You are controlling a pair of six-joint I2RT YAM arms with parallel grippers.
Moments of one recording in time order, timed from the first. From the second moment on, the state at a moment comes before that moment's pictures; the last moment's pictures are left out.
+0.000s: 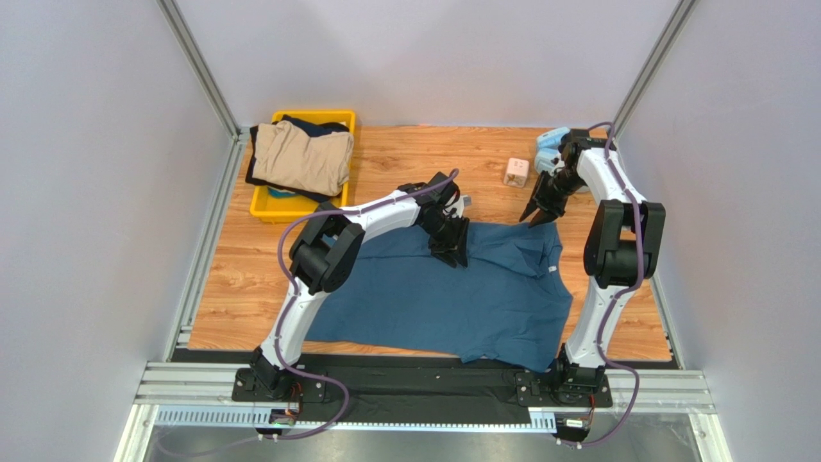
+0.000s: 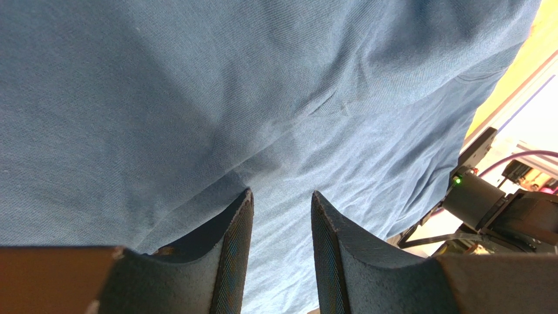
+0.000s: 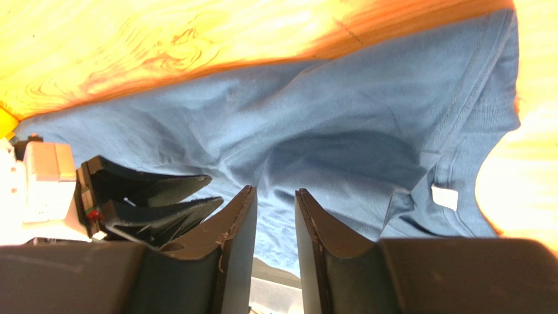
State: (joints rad) left arm -0.75 2.29 1.76 -0.62 0.54 -0.50; right arm -0.08 2.03 1.70 -1.13 -0.35 0.40
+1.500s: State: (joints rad) left arm -0.75 2.27 1.71 -0.62 0.55 -0.49; right arm -0.07 1.81 1.13 -0.86 -0.28 0.42
